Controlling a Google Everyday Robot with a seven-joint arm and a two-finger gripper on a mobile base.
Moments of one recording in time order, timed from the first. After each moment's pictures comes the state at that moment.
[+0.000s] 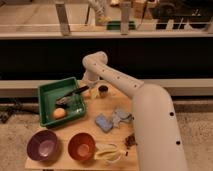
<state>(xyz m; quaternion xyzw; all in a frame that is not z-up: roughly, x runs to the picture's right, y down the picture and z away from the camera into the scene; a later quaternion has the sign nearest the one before) -0.106 -0.008 0.909 -0.24 -0.21 -0.26 0.91</state>
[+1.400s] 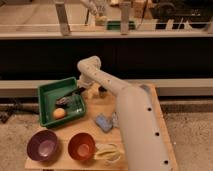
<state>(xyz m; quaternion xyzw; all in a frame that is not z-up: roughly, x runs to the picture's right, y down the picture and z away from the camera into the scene) -0.134 0.000 0.968 -0.22 -0.20 -0.30 0.90</state>
